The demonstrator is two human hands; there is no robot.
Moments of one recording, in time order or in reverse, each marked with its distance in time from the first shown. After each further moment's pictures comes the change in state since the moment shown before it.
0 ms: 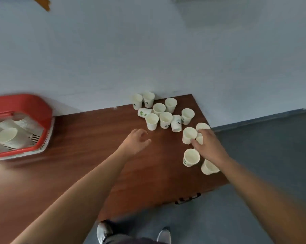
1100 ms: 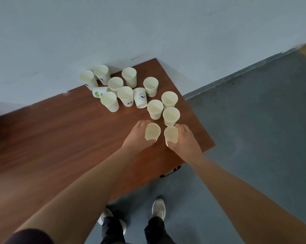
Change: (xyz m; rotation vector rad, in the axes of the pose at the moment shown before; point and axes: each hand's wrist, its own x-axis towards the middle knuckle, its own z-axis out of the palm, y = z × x) left_hand 0.057 0.062 0.181 0.087 -0.167 0.176; right_hand -0.027 0.117 0.070 0.073 0.013 0.120
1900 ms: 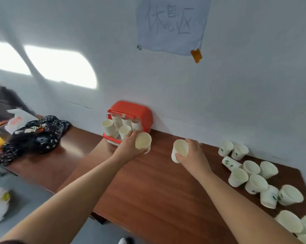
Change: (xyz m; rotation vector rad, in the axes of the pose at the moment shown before) left_hand -0.311 -0.215 -0.326 -0.072 0.804 -0.477; right_hand -0.025 -0.443 0.071 0.098 -0.209 -0.686
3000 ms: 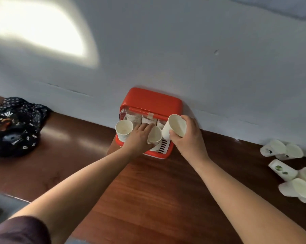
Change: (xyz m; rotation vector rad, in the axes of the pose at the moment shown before) left_hand 0.221 -0.254 -0.013 0.201 -0.268 0.228; right_hand 0.202 -0.168 0.213 0.032 0.124 0.005
